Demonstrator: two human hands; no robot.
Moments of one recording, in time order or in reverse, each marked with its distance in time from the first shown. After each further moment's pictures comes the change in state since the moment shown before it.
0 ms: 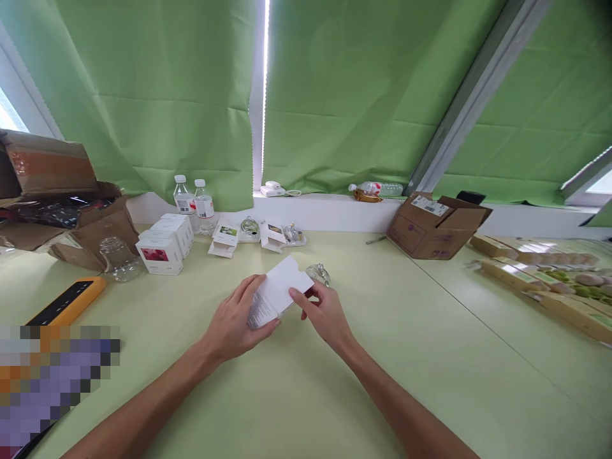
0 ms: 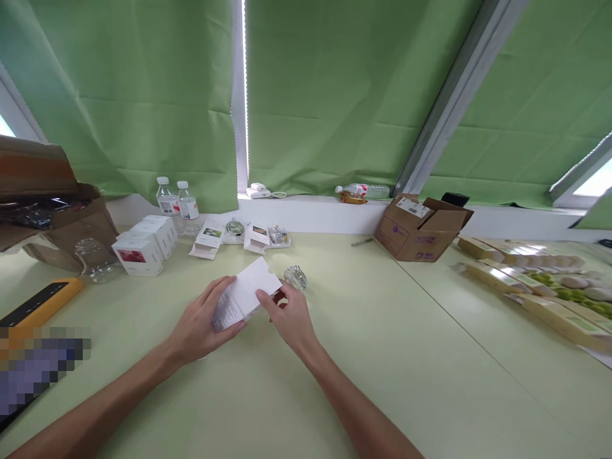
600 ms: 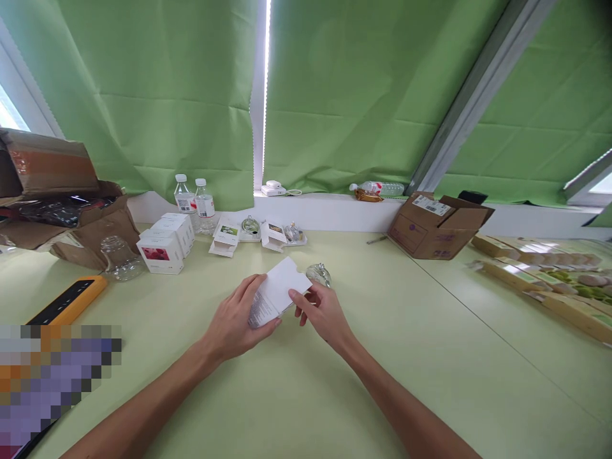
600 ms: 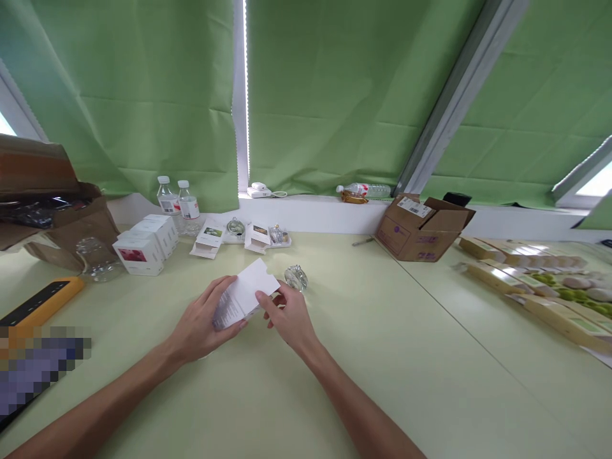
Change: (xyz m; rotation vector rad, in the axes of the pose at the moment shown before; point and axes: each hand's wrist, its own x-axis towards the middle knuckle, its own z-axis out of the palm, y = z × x) left_hand 0.000 -0.001 0.000 -0.003 -0.038 -0.025; right_hand -0.001 0.000 0.001 0.040 -0.086 0.018
